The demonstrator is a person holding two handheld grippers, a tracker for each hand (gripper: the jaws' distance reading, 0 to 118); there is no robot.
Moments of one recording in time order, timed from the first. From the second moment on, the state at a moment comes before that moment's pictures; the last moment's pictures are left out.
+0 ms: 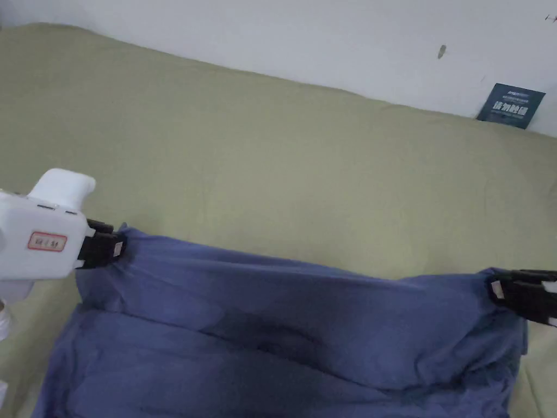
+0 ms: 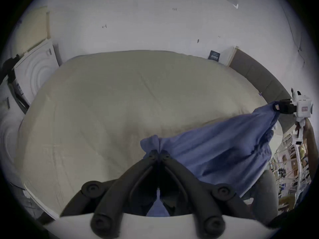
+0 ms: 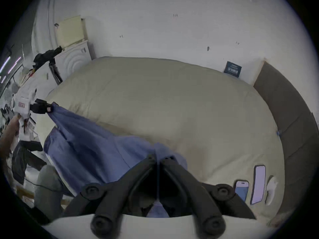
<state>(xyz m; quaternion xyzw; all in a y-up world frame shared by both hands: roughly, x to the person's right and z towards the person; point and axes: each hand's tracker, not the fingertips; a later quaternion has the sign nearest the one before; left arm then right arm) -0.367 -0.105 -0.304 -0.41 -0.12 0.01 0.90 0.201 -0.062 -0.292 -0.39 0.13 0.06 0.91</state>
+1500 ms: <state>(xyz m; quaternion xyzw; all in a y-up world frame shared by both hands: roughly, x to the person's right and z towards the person) -0.336 -0.088 -0.121 -0.14 -0.05 0.09 0.98 0.111 -0.074 -0.071 -0.07 0.06 0.02 1.00</state>
